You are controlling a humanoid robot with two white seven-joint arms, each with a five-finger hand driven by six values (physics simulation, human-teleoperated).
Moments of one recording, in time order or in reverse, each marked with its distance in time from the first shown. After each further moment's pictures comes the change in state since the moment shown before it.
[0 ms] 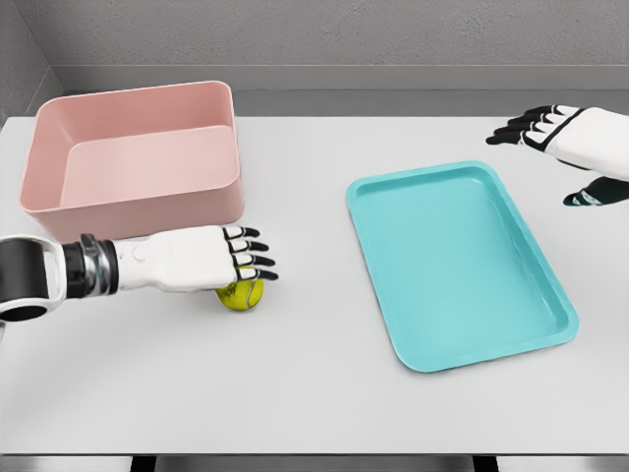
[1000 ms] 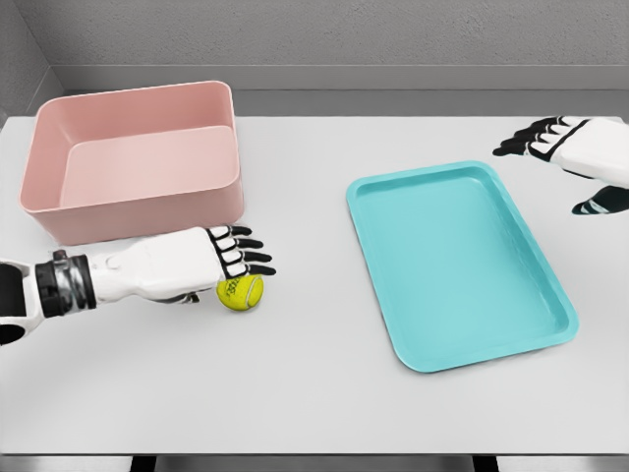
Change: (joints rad) left arm 0.164 0.006 0.122 -0.002 0.125 0.000 0.123; right arm 0.005 -0.042 0.030 0.003 0.000 0.005 -0.001
